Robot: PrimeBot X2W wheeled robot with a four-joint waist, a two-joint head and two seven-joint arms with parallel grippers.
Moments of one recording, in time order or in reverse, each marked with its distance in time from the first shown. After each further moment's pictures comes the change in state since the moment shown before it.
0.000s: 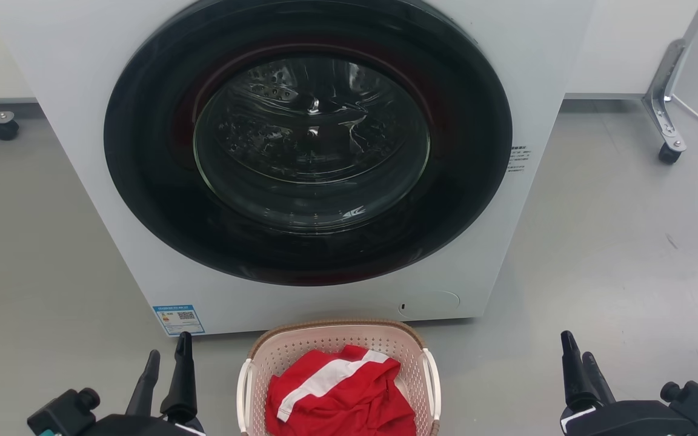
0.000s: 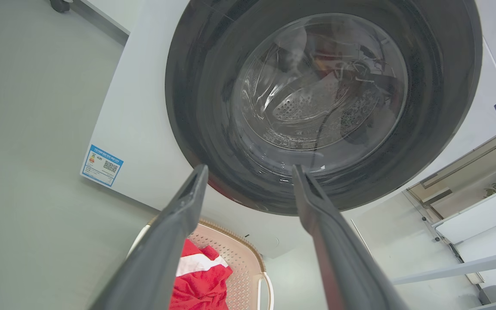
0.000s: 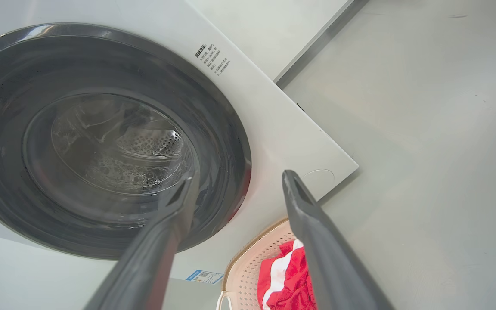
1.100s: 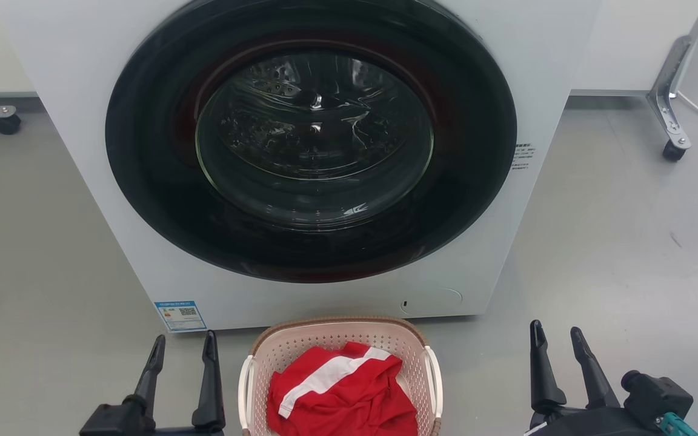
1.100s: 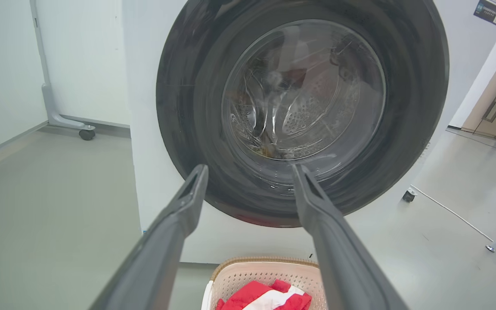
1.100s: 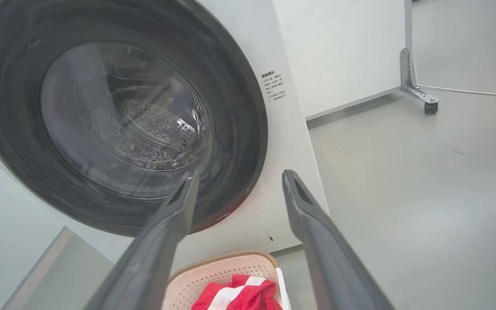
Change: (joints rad) left arm 0.060 0.001 -0.069 -0.115 0.501 0.079 -0.120; right arm 0.031 -0.002 0.099 -0.109 -0.459 -0.072 -0.122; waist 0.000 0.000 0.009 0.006
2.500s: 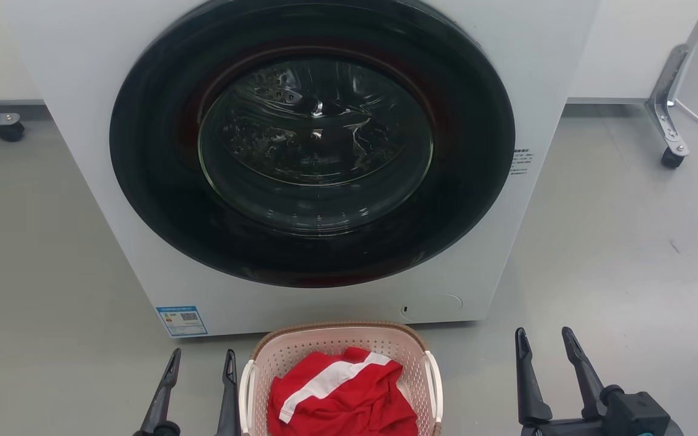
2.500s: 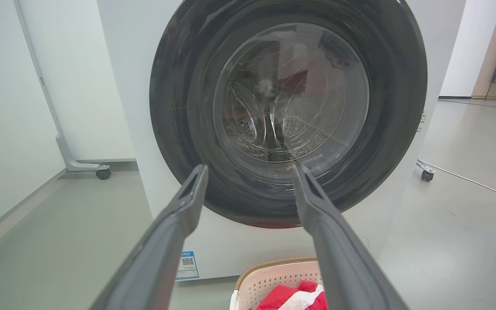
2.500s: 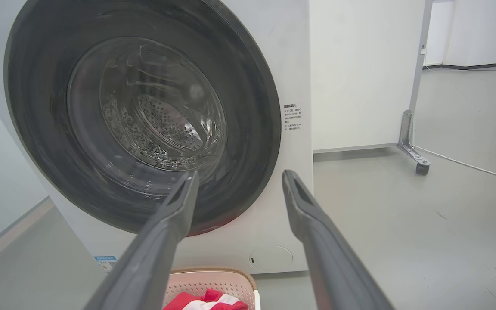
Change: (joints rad) left arm 0.056 -0.008 -0.041 -0.022 0.223 0.035 -0.062; right arm 0.042 -0.001 0.038 -0.050 -0.242 -0.033 -0.062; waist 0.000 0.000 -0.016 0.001
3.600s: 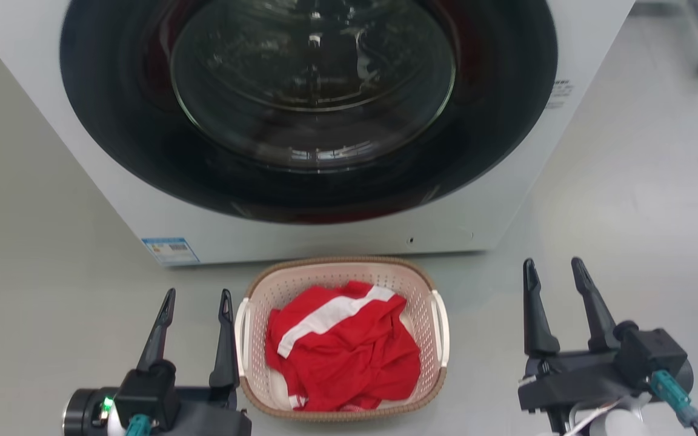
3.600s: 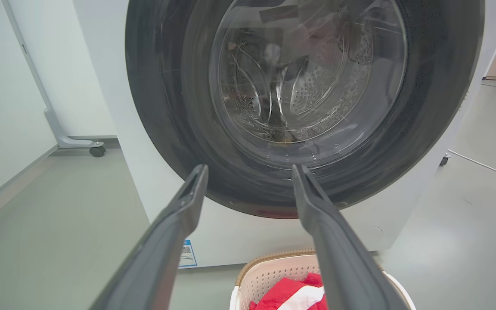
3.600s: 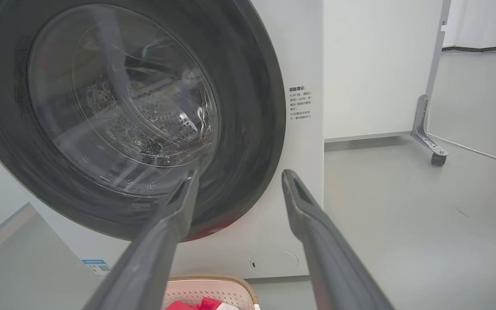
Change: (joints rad) left arm -0.170 -0.012 0.014 0.068 -0.013 -0.001 0.000; right arm -0.166 0.000 -0.043 0.023 -0.001 0.044 -0.002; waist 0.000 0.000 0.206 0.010
